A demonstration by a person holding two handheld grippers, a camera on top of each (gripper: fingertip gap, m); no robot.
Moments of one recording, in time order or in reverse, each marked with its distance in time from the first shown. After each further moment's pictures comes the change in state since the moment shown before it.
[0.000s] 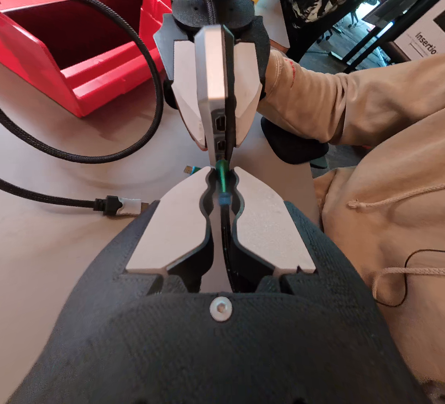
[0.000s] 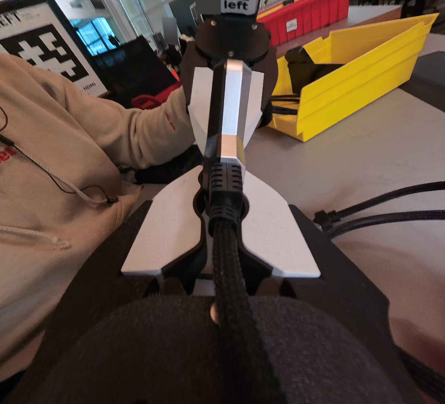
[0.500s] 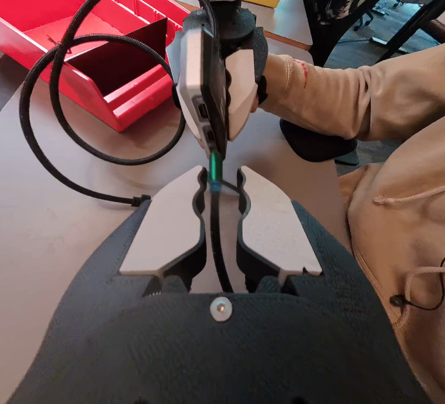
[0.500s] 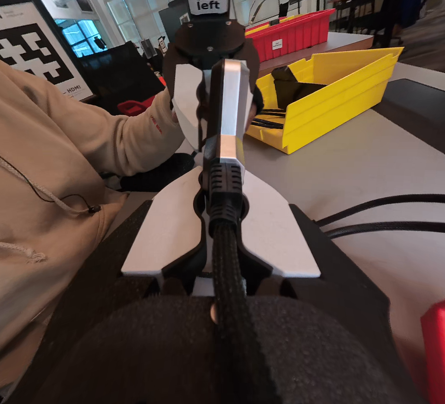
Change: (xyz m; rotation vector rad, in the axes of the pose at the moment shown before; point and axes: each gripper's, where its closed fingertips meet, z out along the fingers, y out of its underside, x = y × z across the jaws) left arm 0.001 -0.010 -0.021 0.019 -0.136 0.124; right arm 0.006 -0.011 -0.001 0.046 0.055 -0.061
